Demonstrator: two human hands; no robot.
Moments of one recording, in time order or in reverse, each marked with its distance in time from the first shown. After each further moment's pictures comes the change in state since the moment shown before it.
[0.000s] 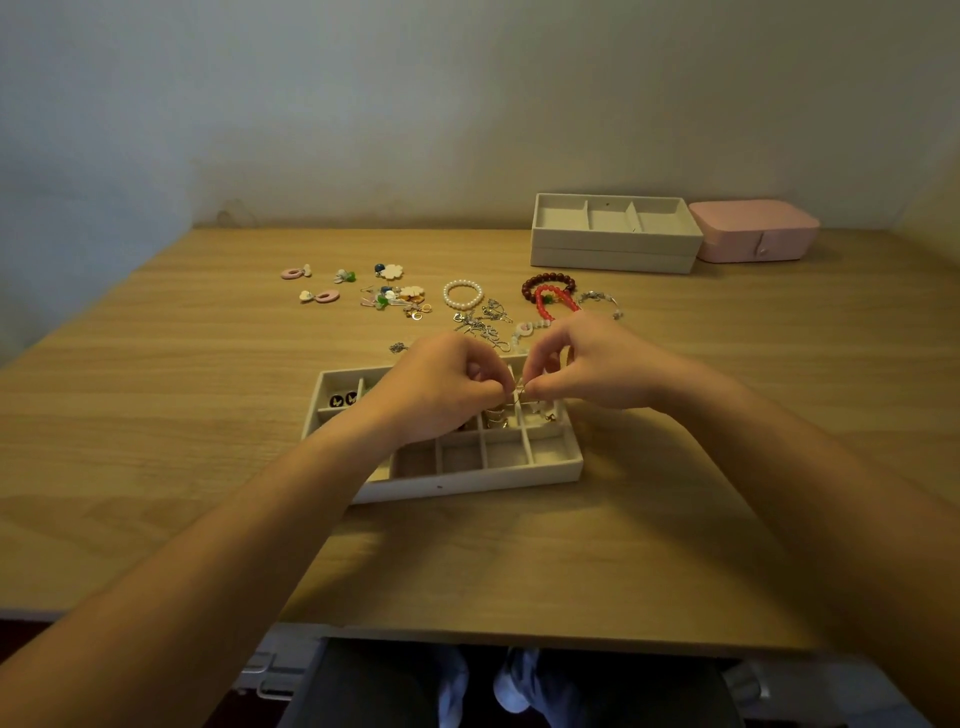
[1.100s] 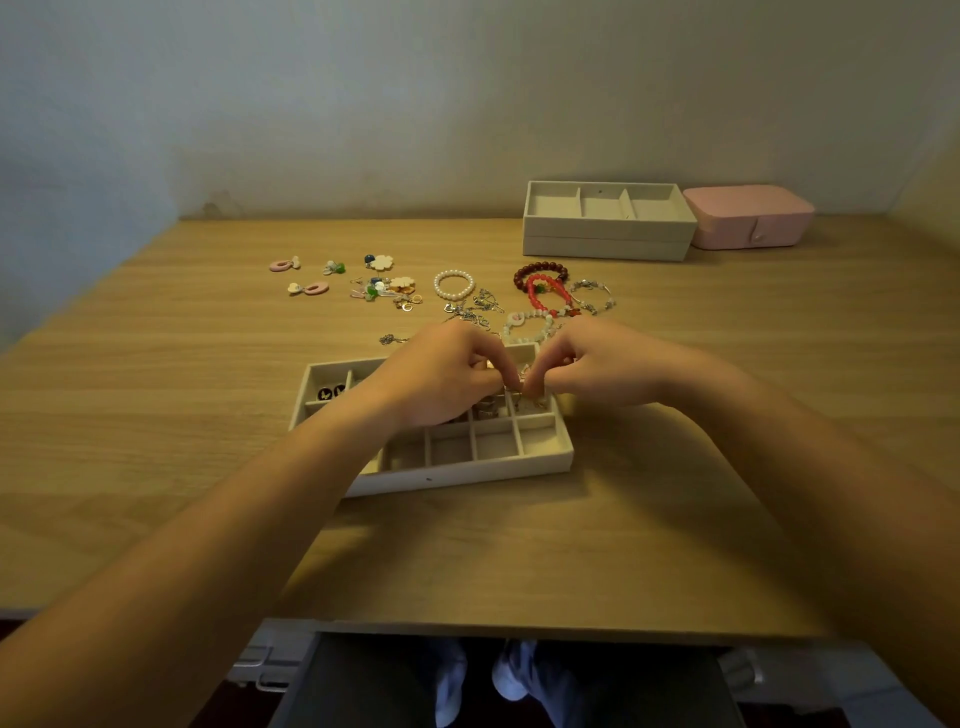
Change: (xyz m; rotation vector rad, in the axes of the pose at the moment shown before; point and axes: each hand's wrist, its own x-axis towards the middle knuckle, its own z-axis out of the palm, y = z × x) left_hand 0.012 0.001 0.005 0.061 -0.066 0.040; right_hand -0.007 0.011 -0.004 -0.060 -0.116 0.073
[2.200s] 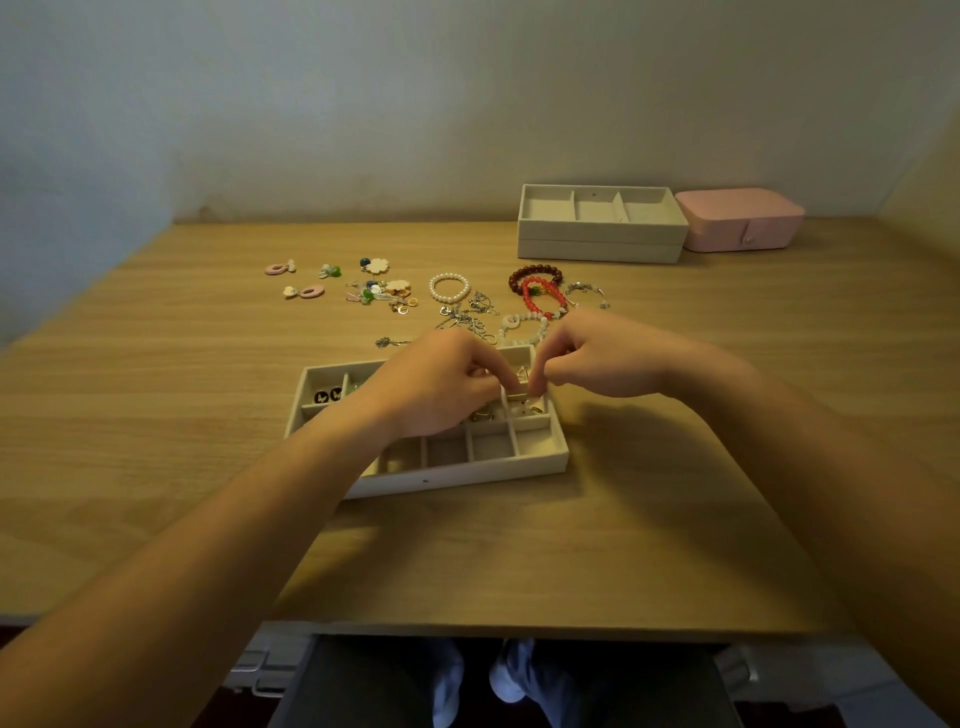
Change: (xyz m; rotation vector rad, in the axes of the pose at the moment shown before) left_hand -0.009 0.010 -0.002 0.045 -0.026 0.028; right_hand -0.006 -0.007 -0.011 -0.045 -0.006 0.015
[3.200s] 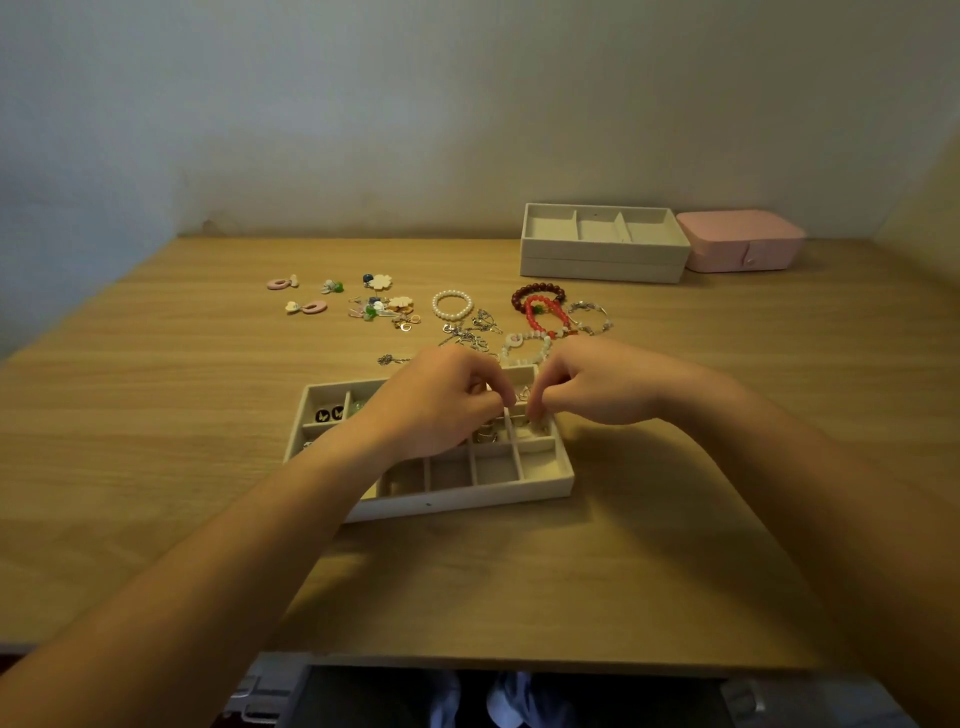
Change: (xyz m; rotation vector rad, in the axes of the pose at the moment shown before) left_hand 0.001 -0.006 0.001 -0.045 0.062 -0.016; right_hand 0.008 -0.003 0.004 -0.101 -0.035 0.015
